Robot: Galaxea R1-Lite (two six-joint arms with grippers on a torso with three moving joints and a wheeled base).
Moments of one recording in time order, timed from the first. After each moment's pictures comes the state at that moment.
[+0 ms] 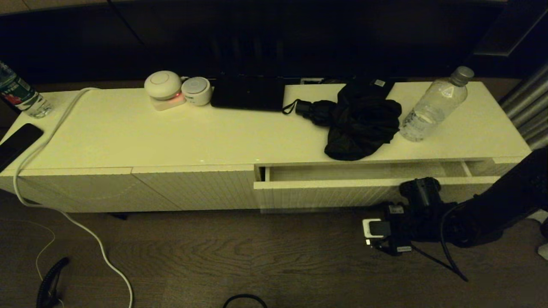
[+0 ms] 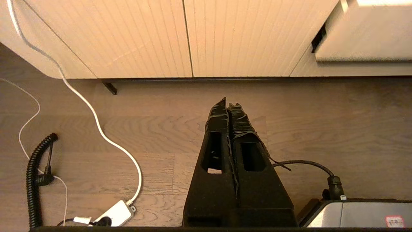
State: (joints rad) left arm 0.00 0.00 0.00 0.00 0.00 -0.01; right arm 0.17 2.14 -0.89 -0.41 0.12 -1.41
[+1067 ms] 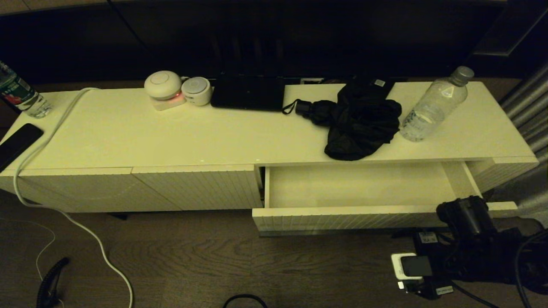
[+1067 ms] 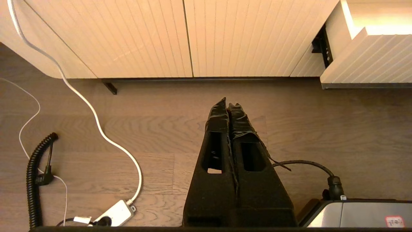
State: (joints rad) left arm 0.00 0.00 0.00 0.00 0.00 -0.01; right arm 0.21 1.77 -0.54 -0.33 0.13 -1.40
